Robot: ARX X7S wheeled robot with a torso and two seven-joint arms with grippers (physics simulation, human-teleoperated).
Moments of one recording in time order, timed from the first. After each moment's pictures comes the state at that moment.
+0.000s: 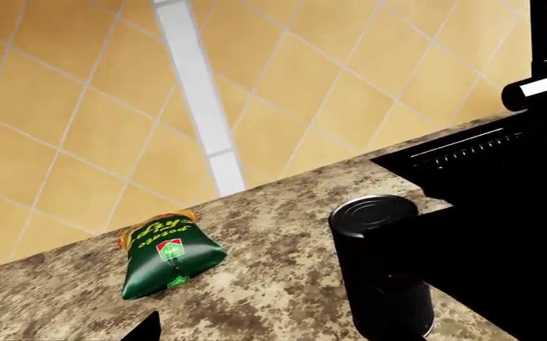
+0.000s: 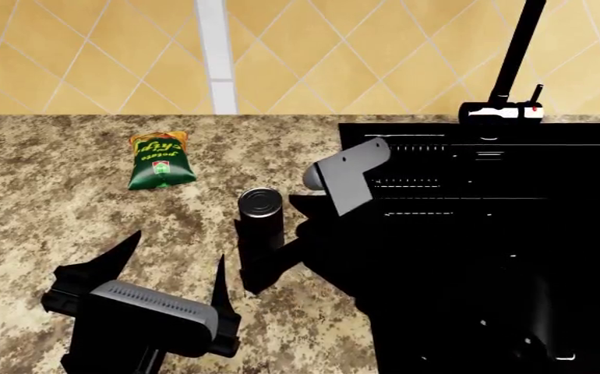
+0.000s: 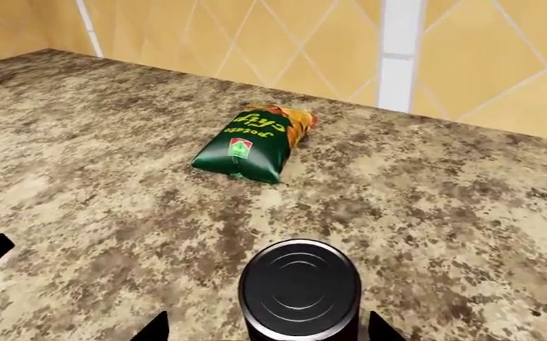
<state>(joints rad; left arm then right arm) -1.01 -1.06 1.63 0.76 -0.84 -0.04 -1.21 0.79 0.22 -0.37 -0.37 1.05 1.16 0.31</state>
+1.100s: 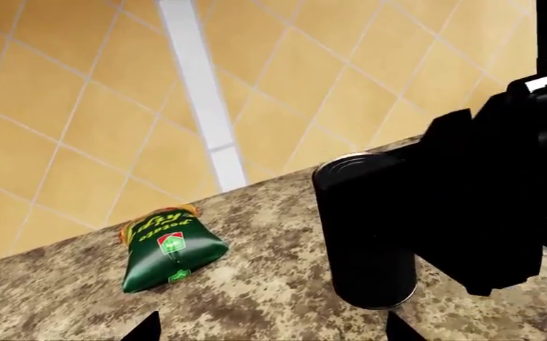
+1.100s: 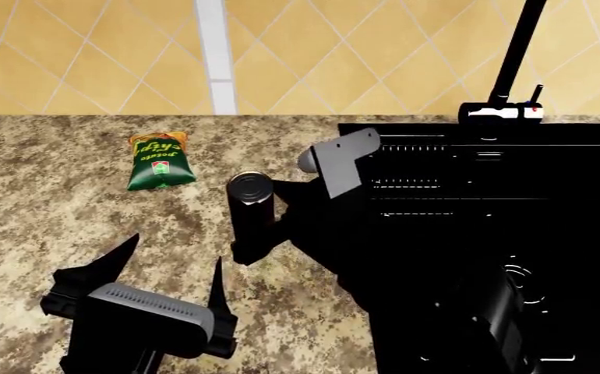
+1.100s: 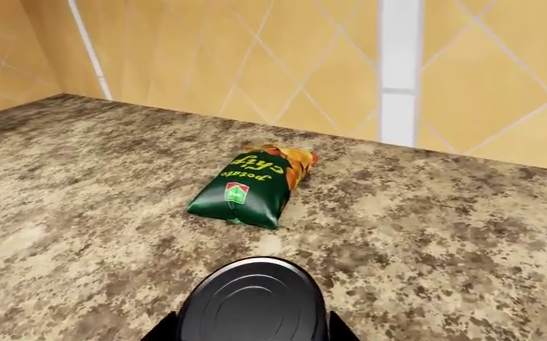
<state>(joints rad) -0.97 -1.06 1.62 0.74 -0.82 -0.01 -1.19 0.81 0.20 -0.46 -0.20 0.93 0.90 0.18</state>
